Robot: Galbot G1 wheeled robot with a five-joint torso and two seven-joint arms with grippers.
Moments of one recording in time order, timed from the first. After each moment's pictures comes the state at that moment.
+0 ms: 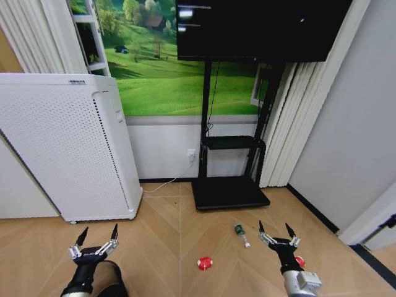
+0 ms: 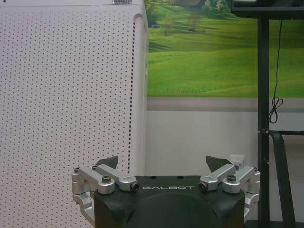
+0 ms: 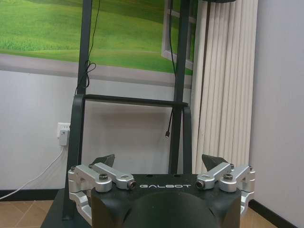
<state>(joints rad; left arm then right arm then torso) 1.87 -1.51 -0.87 -2.26 -0.32 -0.20 0.12 -1.72 1.35 0.71 2.09 0.21 0.15 0.13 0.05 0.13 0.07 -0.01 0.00</state>
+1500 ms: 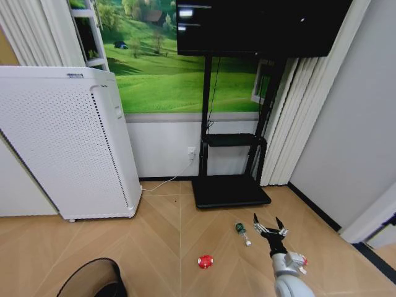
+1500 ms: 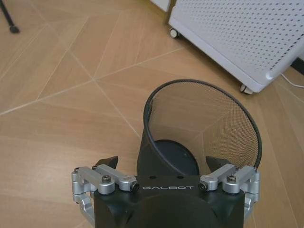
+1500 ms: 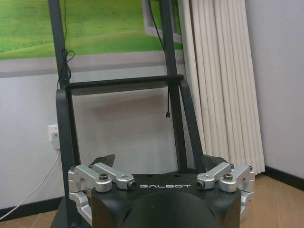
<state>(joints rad) 2.46 -1.54 -0.89 -2.50 -1.02 0.20 -0.52 -1.44 1.32 0.66 1.79 0.38 0.16 0.10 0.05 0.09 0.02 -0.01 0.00</state>
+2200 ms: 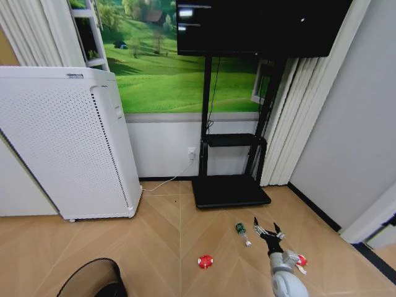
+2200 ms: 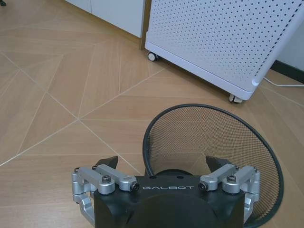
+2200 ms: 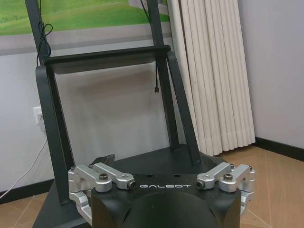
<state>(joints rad) 2.34 -1.44 -1.01 -2.34 -0.94 0.23 -0.37 -1.40 1.30 0.65 1.64 0.46 0.18 0.08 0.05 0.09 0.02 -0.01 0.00</state>
